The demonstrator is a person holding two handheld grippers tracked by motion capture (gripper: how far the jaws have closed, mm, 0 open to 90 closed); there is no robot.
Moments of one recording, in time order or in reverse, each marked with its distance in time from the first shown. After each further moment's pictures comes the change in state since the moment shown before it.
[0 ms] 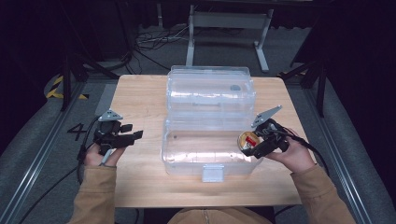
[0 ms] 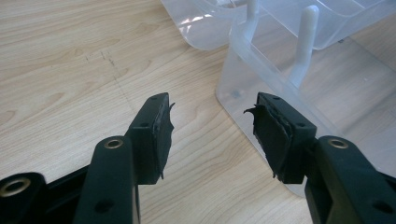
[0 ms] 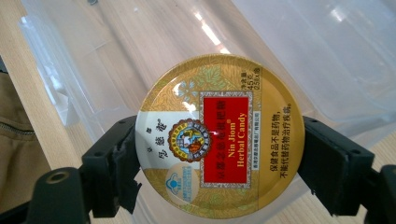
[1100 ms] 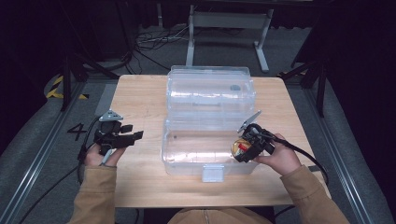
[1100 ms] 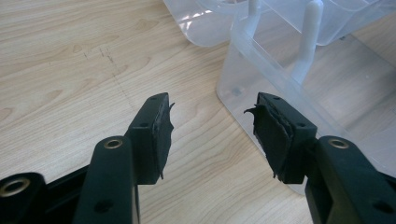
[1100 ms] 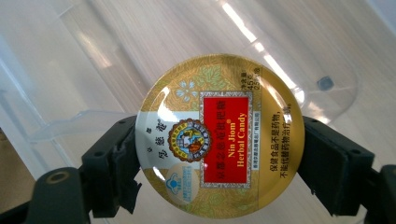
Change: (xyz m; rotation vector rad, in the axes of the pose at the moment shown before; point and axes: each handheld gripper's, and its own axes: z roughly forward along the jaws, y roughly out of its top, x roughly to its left) left arm 0.001 -0.001 0.003 0.010 -0.002 0.003; right arm 0.004 0.007 0.045 0.186 -0.007 0.075
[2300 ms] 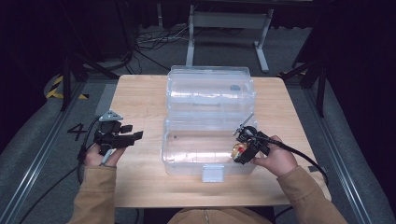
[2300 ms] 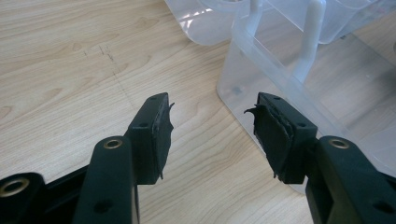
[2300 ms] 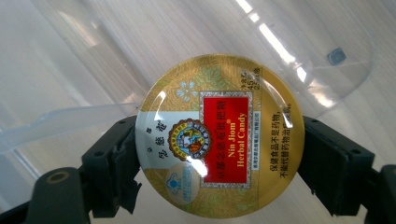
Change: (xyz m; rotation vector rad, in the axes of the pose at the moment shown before) left arm 0.001 -0.001 0.000 0.003 -0.002 -0.009; right arm 0.003 0.005 0.013 0.116 -0.035 0.032
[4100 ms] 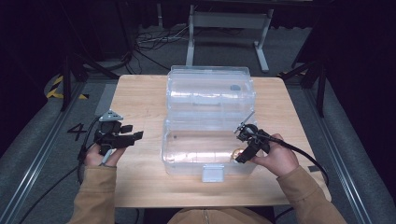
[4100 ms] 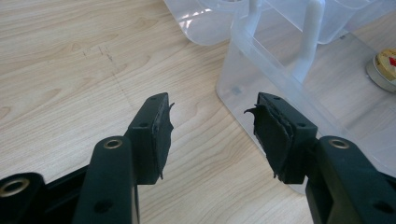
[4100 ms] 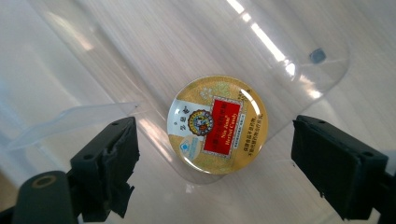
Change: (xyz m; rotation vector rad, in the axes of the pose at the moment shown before) left arm -0.001 0.000 0.001 0.000 -0.001 0.002; right arm 0.002 0.001 -0.015 -0.008 -0.025 0.023
